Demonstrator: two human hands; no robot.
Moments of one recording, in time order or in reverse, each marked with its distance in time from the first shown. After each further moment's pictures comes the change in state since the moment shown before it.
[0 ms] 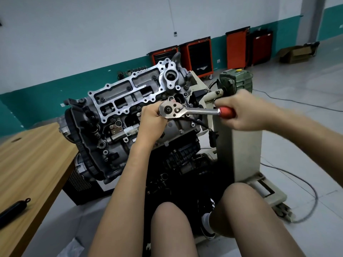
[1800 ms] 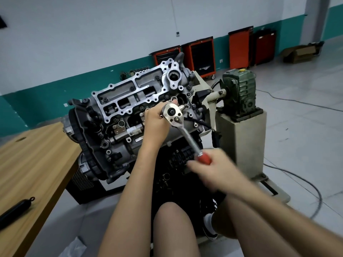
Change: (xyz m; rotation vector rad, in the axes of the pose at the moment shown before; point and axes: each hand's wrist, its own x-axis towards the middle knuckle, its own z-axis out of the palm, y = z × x) left_hand -0.008 0.007 0.006 -0.052 0.034 0.011; right_hand -0.049 -0.081 0.096 0.889 0.007 0.380
